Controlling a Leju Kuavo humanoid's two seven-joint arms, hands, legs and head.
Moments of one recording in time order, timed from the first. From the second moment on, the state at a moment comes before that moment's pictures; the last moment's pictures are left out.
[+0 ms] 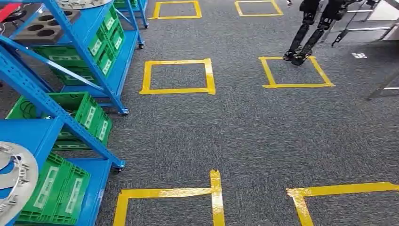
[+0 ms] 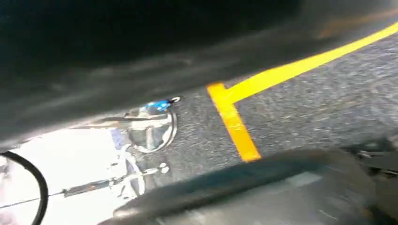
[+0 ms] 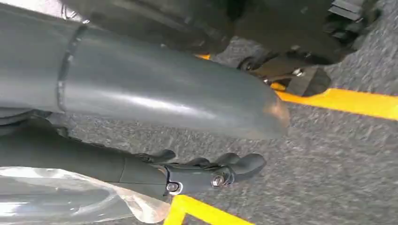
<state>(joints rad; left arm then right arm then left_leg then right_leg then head) -0.01 -0.15 0.17 -0.18 -0.56 0.33 0.03 -0.08 0.17 -1.13 -0.19 1.35 -0.15 -0.15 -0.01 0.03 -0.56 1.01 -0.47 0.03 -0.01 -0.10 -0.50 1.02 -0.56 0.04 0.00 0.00</state>
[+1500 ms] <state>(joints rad) 0.00 -0.17 0.17 -0.18 -0.57 0.33 0.05 -0.06 0.18 -1.12 -0.19 1.36 -0.19 -0.13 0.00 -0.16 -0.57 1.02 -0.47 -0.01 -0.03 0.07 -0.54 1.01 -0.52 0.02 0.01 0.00</state>
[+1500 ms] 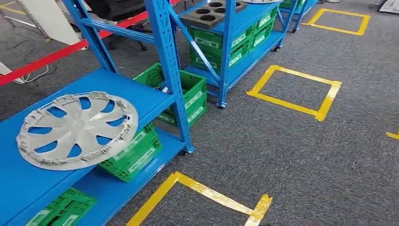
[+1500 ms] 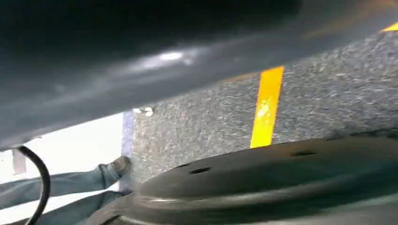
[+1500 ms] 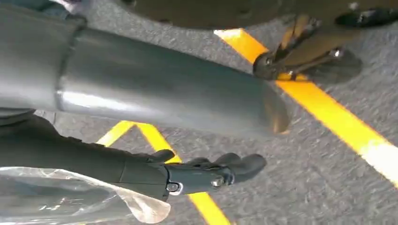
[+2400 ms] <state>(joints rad) -0.01 -0.17 0.15 -0.18 -0.61 0.32 0.07 -0.05 0.18 -1.10 -0.19 1.37 -0.18 -0.12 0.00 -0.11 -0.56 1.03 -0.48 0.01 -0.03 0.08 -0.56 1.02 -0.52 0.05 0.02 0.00</state>
